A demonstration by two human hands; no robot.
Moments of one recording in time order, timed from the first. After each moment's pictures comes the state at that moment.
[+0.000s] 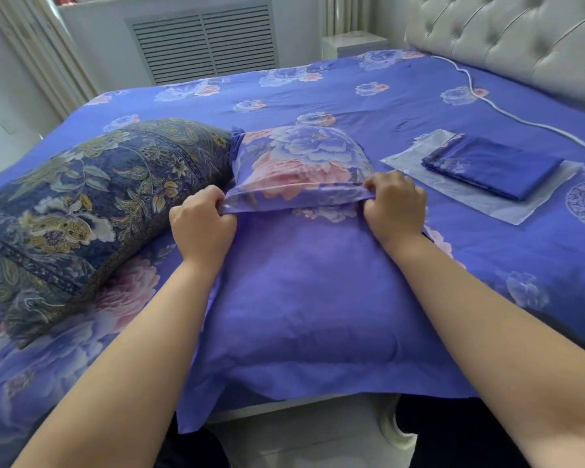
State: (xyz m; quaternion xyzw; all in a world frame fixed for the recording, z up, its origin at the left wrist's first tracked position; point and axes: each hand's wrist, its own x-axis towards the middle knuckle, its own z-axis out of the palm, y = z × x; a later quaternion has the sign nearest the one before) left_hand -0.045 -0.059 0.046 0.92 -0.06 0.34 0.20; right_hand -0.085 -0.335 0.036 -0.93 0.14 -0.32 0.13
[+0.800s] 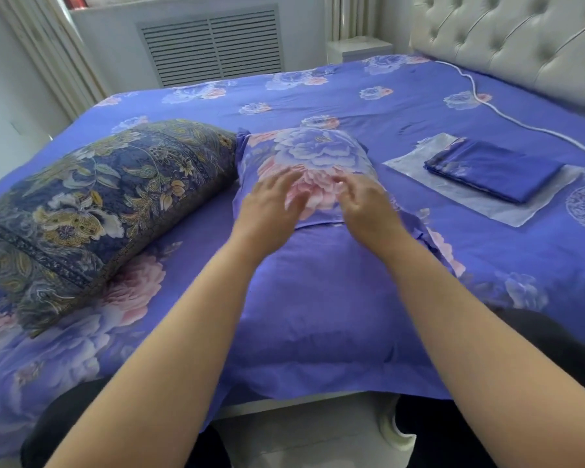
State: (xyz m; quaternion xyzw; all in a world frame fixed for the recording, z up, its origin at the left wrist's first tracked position) left_hand -0.072 -0.121 0.075 0.94 -0.21 0.14 0.22; right_hand -0.109 -0.296 0.063 -0.91 0.01 -0.22 0.35
